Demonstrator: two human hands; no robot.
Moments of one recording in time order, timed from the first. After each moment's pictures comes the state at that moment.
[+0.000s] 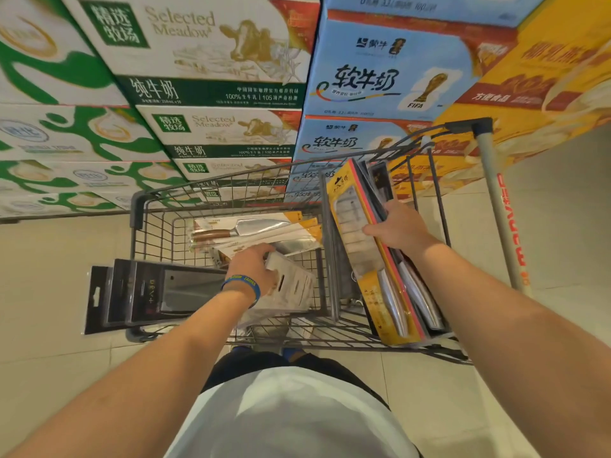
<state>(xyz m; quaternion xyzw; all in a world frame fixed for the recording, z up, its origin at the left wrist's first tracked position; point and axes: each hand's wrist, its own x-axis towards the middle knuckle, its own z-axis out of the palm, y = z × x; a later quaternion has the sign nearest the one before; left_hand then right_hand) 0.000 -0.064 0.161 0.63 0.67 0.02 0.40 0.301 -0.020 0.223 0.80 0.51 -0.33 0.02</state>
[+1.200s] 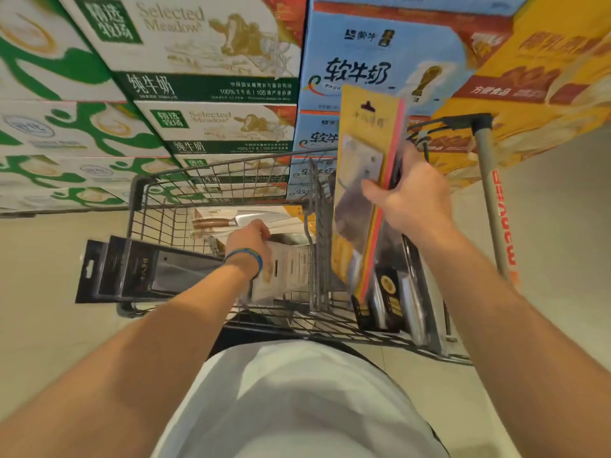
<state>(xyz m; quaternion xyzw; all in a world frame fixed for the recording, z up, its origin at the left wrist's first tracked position) 0.024 -0.032 0.148 0.61 0.72 -0.05 0.32 0.278 -0.024 0.322 0.75 0.61 -0.19 -0.20</state>
